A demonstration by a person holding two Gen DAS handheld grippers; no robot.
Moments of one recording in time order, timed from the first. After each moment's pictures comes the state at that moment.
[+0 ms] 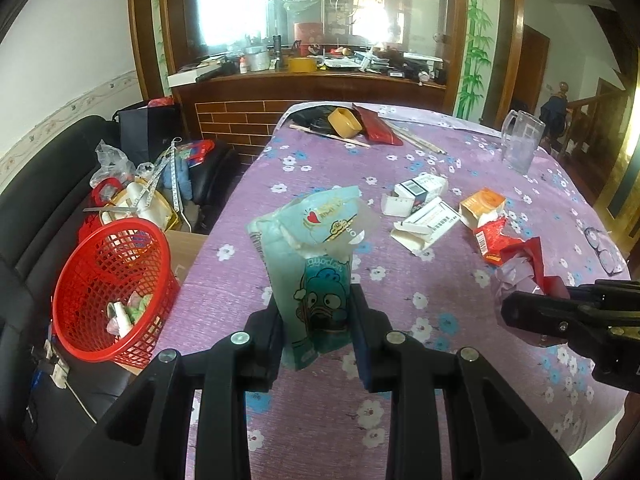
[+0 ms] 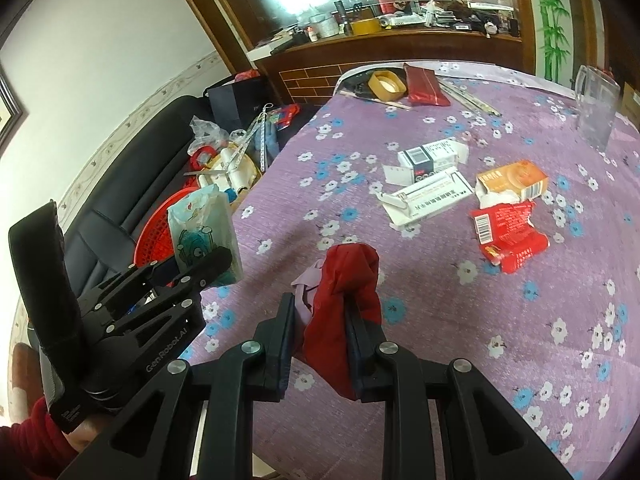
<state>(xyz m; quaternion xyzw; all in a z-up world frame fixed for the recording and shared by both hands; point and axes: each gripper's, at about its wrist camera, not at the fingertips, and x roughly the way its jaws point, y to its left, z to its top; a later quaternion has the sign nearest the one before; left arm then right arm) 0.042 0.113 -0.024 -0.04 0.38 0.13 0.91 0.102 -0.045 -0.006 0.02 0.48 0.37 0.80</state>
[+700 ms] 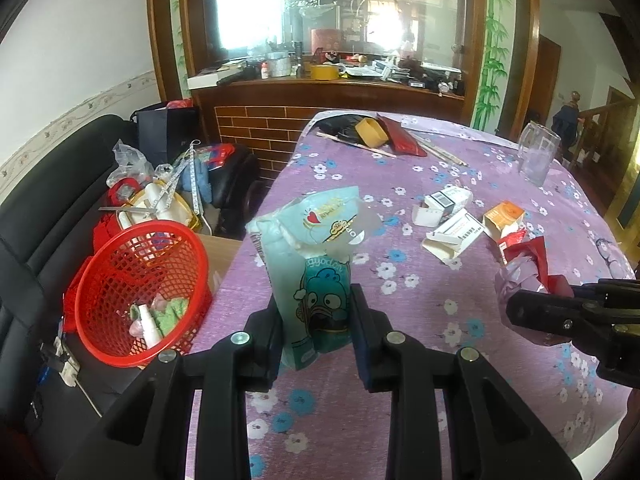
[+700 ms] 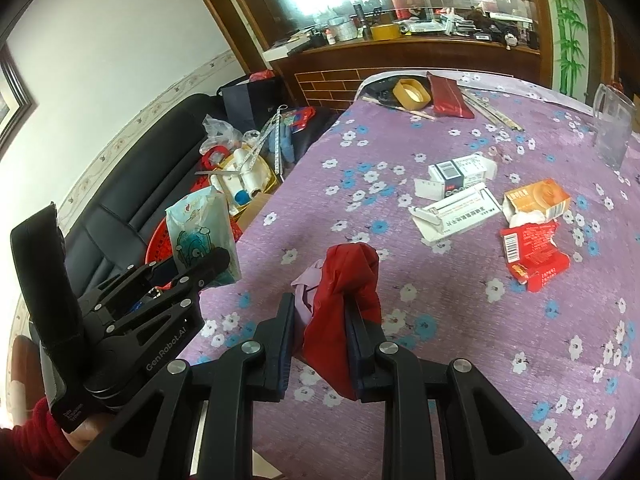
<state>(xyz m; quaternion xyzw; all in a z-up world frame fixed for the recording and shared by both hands) 0.029 0.143 -0.015 -0.05 0.37 0.16 0.91 0.096 -0.014 0.004 0.01 0.46 0.39 0.80</state>
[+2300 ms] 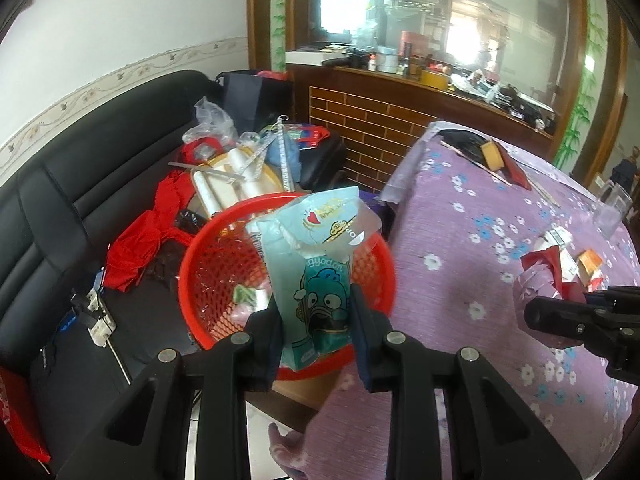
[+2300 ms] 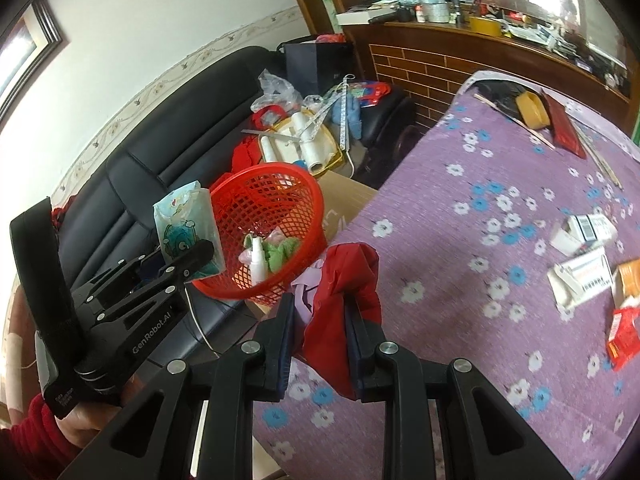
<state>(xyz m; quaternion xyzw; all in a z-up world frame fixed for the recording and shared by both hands) -0.029 0.300 -0.025 -0.12 0.37 0.27 0.88 0.081 0.155 -0.003 -0.06 0.47 0.46 0.75</state>
